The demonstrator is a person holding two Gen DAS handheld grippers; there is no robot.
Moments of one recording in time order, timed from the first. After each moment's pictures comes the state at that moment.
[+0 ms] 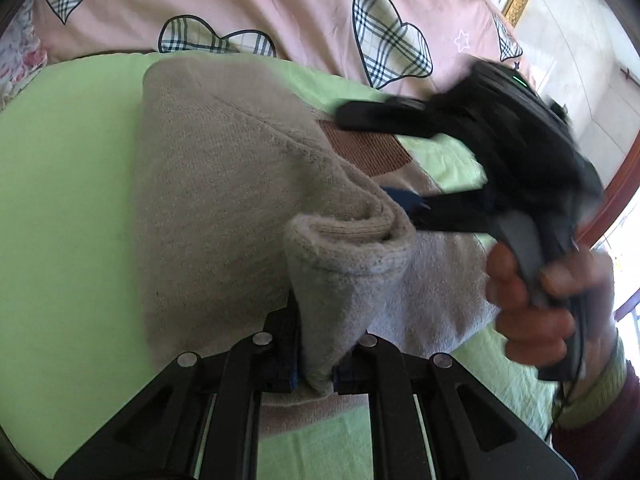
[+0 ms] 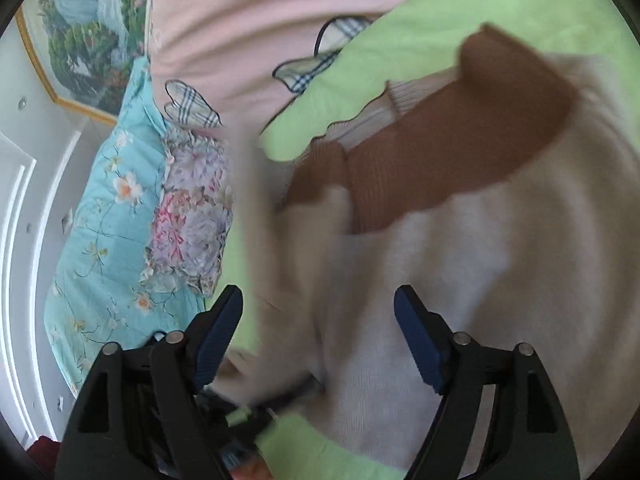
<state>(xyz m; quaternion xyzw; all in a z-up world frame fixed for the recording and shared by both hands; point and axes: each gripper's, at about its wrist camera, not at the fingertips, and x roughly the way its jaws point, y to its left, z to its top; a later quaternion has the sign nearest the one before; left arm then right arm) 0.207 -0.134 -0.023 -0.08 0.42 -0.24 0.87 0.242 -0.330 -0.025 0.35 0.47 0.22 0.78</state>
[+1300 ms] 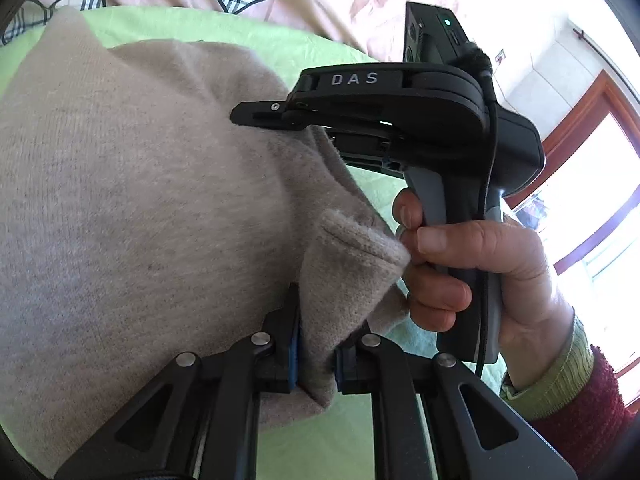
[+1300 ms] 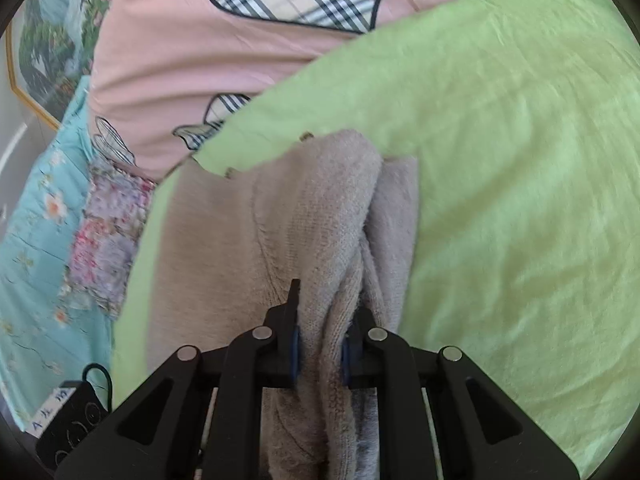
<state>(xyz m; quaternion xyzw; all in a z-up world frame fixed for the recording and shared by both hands) 0.204 -0.273 -0.054 -0.07 0.47 -0.38 0.79 0.222 -0.455 -0.035 0.27 0.44 0.09 0.85</state>
